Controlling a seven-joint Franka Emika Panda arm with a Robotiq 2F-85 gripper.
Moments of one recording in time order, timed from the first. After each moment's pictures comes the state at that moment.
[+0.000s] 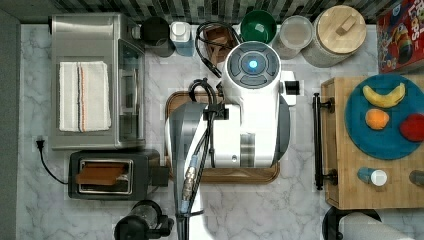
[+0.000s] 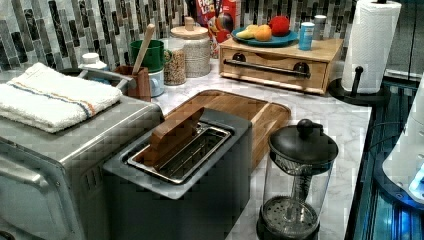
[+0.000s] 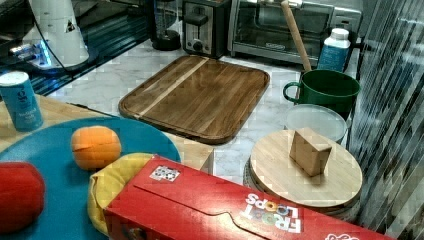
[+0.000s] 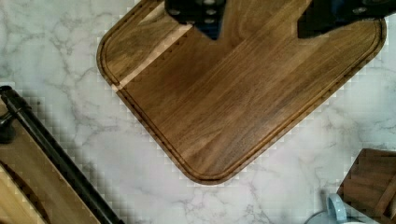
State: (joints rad) arm -0.01 0.05 -0.01 -1.86 -0.06 0.26 -0.07
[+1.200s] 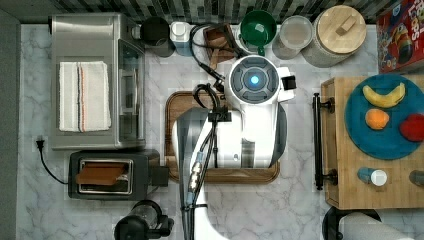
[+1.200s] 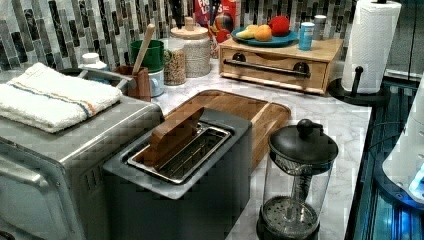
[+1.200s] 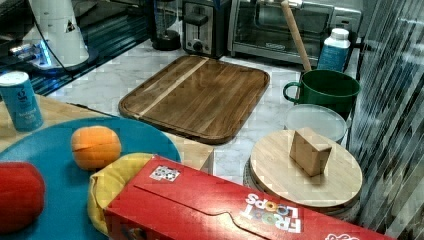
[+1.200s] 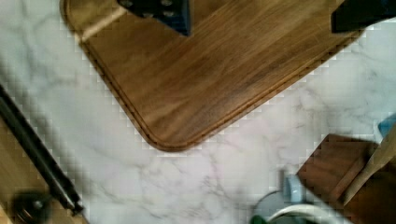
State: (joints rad) arm -0.03 0.06 -0.01 -1.97 -0.04 0.50 -0.26
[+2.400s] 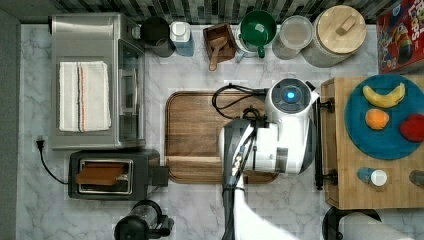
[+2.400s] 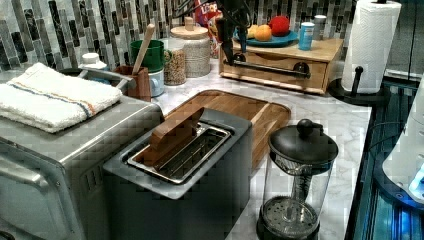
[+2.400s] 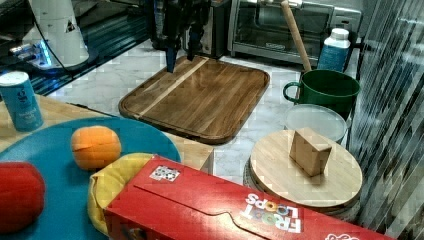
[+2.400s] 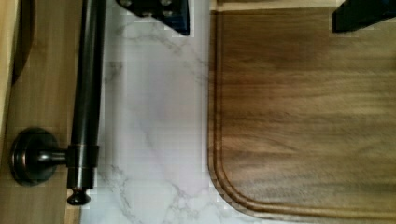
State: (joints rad) arm -0.11 0.13 -0.11 -2.13 -0.17 0.57 -0.94
